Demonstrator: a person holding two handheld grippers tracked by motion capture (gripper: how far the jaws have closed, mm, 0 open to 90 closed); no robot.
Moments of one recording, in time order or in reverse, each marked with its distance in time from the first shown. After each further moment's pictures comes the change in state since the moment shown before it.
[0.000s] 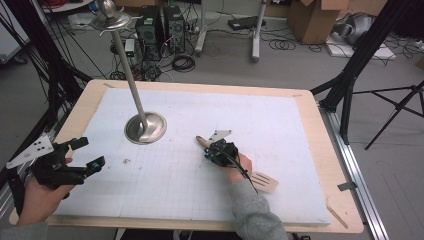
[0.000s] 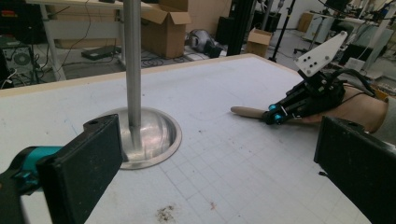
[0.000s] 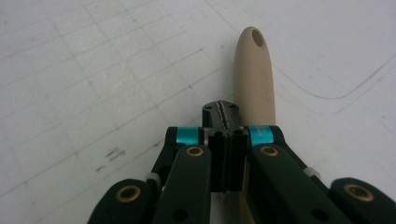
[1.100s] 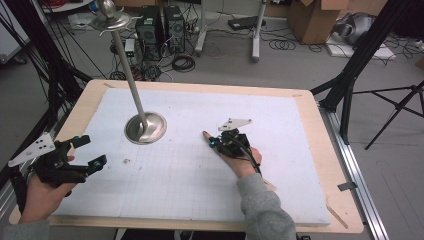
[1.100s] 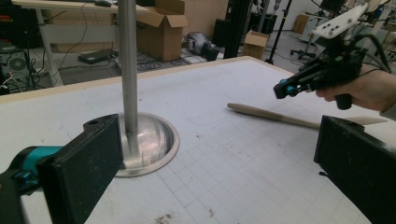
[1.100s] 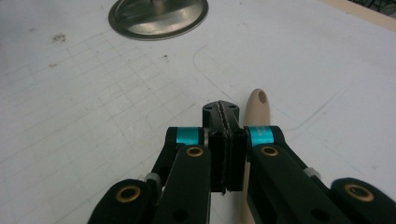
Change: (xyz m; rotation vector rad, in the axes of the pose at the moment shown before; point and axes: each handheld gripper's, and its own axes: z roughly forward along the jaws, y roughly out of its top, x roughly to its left) left arm 0.001 0.002 0.005 -0.008 -0.012 0.009; right arm -0.021 0.015 -0.052 -0.154 0.061 0.114
